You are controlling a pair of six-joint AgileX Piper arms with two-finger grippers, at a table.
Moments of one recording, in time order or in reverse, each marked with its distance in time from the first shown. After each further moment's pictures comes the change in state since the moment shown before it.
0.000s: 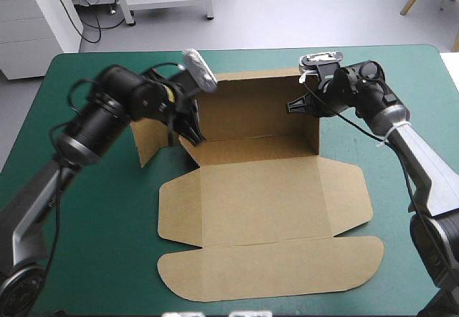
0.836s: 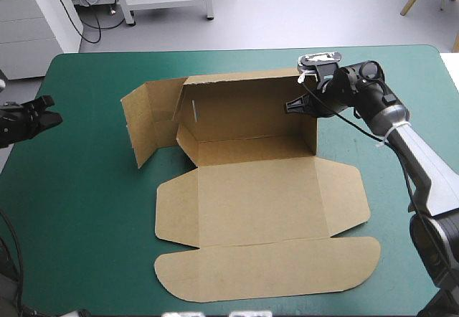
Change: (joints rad) left arm 1.186 -0.001 0.360 -0.944 -0.028 0.028; right arm 0.000 0.001 0.000 0.023 -0.004 -0.012
